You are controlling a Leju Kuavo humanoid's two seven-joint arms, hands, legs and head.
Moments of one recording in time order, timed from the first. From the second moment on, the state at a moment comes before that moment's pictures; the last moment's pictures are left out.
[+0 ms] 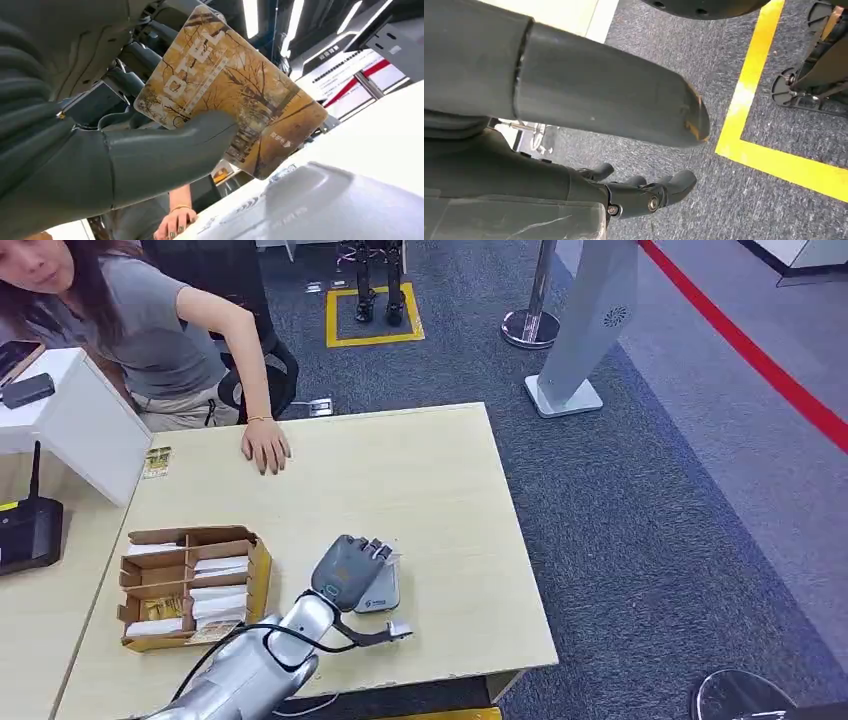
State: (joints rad) left arm -0.58 -0.07 -0.92 -0.63 -1.57 0.49 0.23; right arm -0.14 0.07 -0.99 -0.19 1.40 0.28 0.19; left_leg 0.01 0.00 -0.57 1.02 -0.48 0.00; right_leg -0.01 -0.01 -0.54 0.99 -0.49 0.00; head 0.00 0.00
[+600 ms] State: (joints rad) left arm -0.59 -0.09 -0.92 -0.63 -1.56 0.46 0.20; right arm -0.15 0.07 -0.99 -0.19 1.40 0.28 0.19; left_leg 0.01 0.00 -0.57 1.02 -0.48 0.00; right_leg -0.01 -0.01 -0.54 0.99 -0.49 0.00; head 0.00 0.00
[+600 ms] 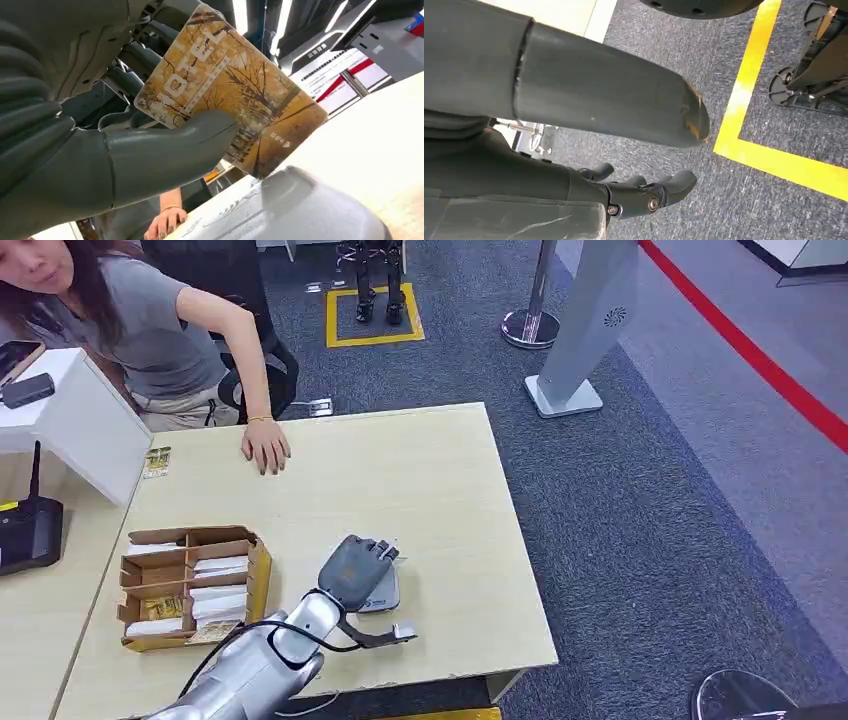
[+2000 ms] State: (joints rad) left arm -0.67 0.21 -0.20 -0.95 -0.87 0.58 -0.06; right arm -0.09 0.07 -0.99 -0.19 1.33 0.24 0.15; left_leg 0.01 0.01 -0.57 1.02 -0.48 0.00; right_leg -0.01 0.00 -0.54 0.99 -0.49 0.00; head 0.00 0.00
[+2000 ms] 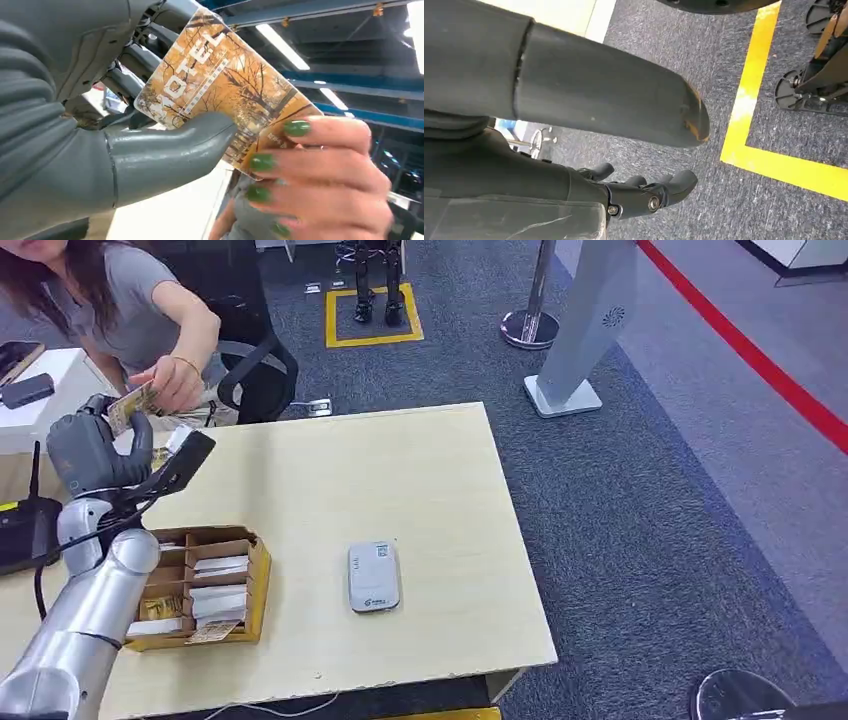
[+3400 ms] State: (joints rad) left arm -0.46 0.21 -0.20 -1.26 -1.01 0.58 -0.07; right arm -0.09 0.07 -0.99 -0.19 1.31 0.24 0.15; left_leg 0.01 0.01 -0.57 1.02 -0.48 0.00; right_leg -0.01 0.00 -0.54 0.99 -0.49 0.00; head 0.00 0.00
